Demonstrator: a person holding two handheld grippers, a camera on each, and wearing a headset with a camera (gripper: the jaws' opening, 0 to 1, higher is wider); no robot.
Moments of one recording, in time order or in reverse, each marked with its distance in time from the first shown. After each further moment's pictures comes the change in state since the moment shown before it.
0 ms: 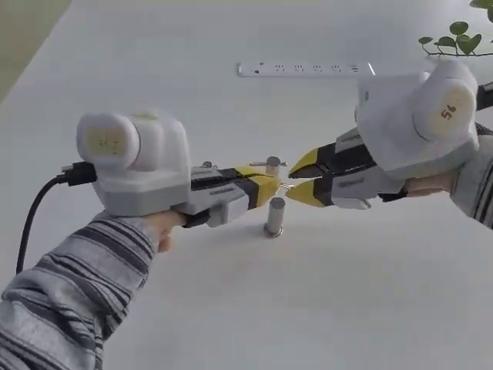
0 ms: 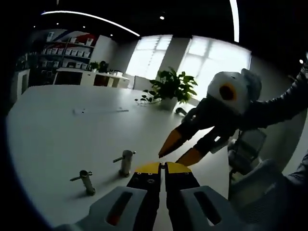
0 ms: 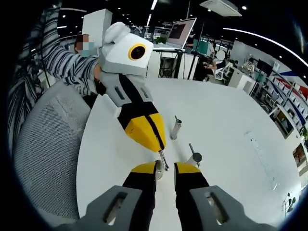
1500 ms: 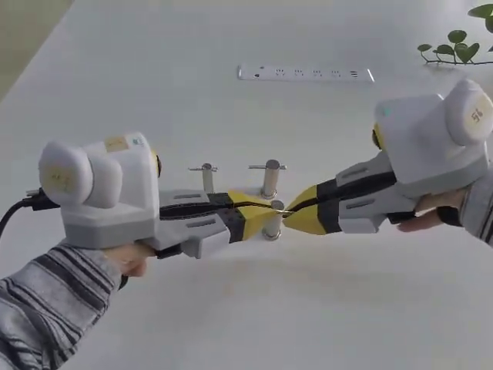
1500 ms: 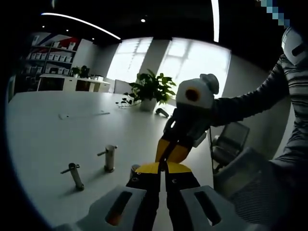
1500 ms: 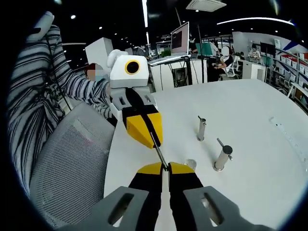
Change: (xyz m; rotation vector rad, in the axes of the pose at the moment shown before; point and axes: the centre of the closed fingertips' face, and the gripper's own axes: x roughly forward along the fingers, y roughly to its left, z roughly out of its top) left arm -0.023 -0.030 -0.010 0.043 -0.039 -0.171; right arm -0.004 0.049 0.004 0.113 -0.103 0.212
